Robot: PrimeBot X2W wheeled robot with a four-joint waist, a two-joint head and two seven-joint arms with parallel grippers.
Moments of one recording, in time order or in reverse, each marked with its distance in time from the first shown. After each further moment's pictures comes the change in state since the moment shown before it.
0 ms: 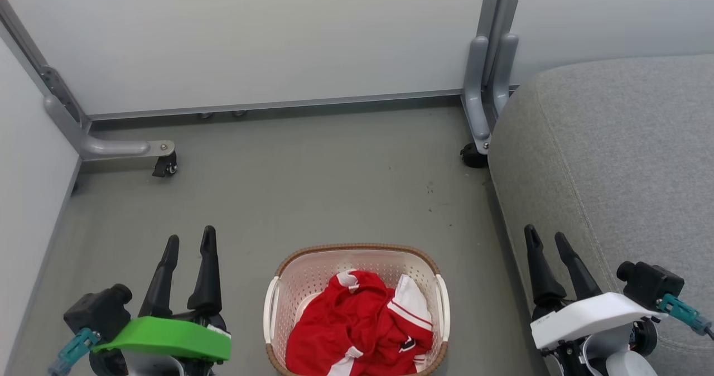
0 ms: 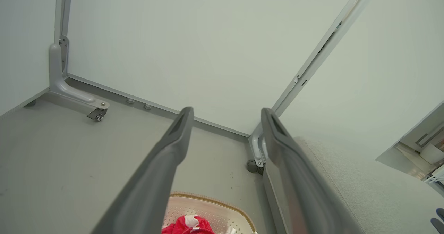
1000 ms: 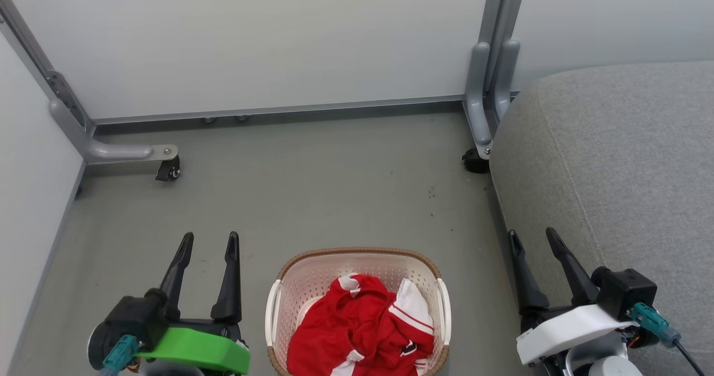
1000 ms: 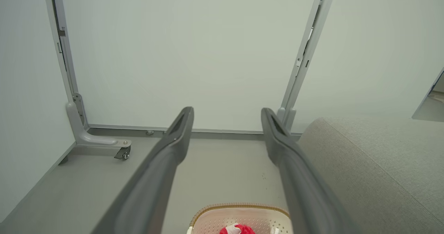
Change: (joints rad) left arm 0.021 0.002 -0.039 -0.021 0.312 0.000 -0.072; right arm 0.020 -0.002 0.037 -0.026 -0.305 0.000 -0.073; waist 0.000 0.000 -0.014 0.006
